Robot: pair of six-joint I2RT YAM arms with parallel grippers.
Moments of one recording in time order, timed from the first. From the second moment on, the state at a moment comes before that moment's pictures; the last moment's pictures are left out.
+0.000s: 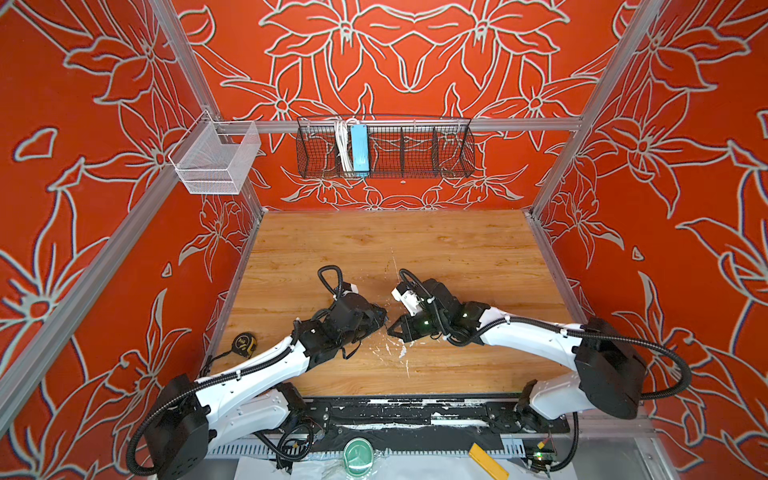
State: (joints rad) left arm -0.76 1.04 0.58 -0.21 -0.05 -1.22; right arm 0.88 1.45 0.84 -0.13 -0.42 0.68
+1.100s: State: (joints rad) left arm -0.87 1.06 0.55 -0.13 -0.29 -1.29; right arm 0.86 1.46 0.89 -0.19 -0.41 0.83
